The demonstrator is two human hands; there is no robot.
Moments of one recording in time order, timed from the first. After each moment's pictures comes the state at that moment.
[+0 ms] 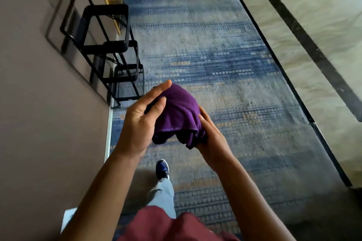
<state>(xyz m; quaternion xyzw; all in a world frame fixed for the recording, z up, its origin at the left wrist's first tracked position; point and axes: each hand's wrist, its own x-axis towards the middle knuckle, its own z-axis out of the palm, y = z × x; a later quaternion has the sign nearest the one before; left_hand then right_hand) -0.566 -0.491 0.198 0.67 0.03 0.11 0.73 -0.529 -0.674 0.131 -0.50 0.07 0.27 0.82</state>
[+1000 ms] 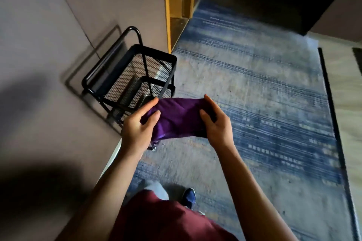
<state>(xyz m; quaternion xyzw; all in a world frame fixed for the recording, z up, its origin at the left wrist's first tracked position) -0.137 -0.266 0.160 0.74 0.32 0.31 0.50 0.025 -0.425 0.145 -0.76 -0.22 0.20 0.58</state>
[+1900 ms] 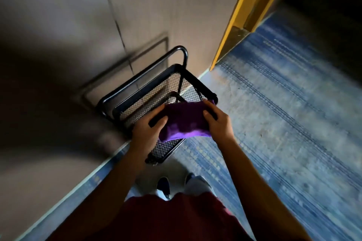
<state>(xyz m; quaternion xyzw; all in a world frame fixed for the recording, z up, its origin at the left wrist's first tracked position) -0.007 -0.057 0.090 0.60 0.50 0.32 0.54 0.217 -0.131 0.099 -0.76 -0.35 0.34 0.44</state>
